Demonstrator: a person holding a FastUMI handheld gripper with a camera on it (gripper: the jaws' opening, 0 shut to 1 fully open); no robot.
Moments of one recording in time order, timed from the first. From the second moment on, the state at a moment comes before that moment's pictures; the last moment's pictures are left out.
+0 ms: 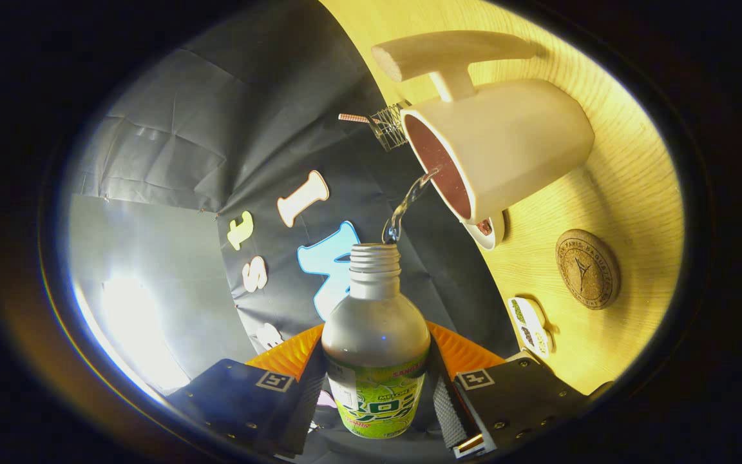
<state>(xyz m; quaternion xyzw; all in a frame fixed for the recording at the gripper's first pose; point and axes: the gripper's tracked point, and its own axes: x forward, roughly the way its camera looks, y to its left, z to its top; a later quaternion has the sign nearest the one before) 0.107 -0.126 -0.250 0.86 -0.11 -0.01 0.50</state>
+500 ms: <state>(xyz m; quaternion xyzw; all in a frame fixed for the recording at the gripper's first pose) 0.114 -0.129 -0.242 0.88 -0.12 -0.02 0.46</state>
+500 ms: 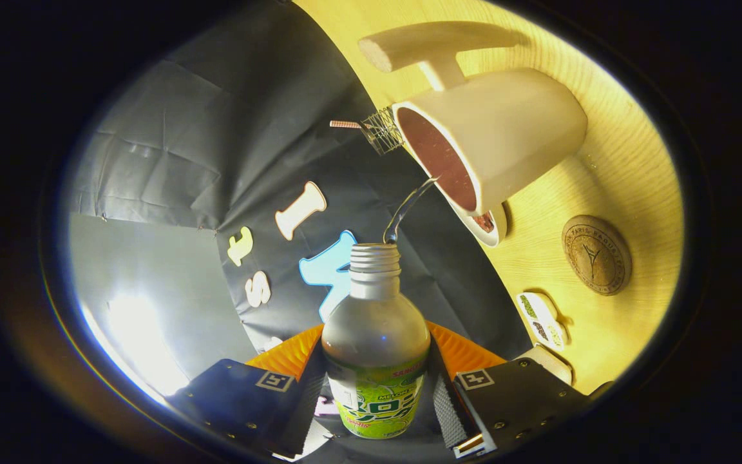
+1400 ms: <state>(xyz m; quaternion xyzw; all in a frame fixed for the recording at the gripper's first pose) 0.112 -0.140 -0.236 0.88 -0.14 -0.03 0.45</state>
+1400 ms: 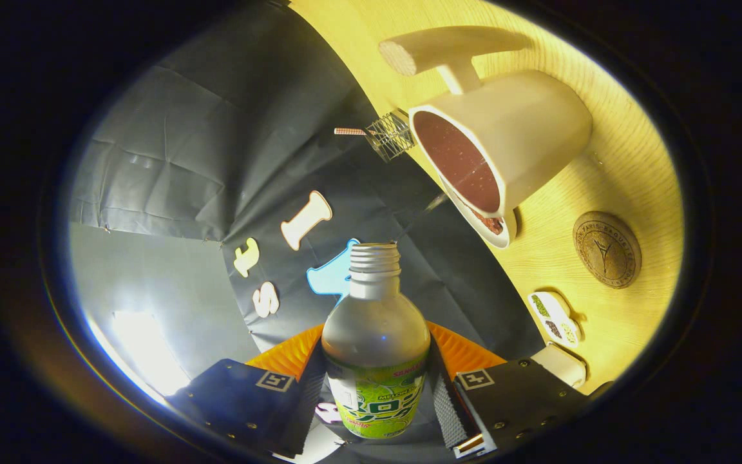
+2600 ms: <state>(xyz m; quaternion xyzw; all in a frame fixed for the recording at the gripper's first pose) 0.115 -0.152 -0.254 0.87 -0.14 -0.04 0.46</state>
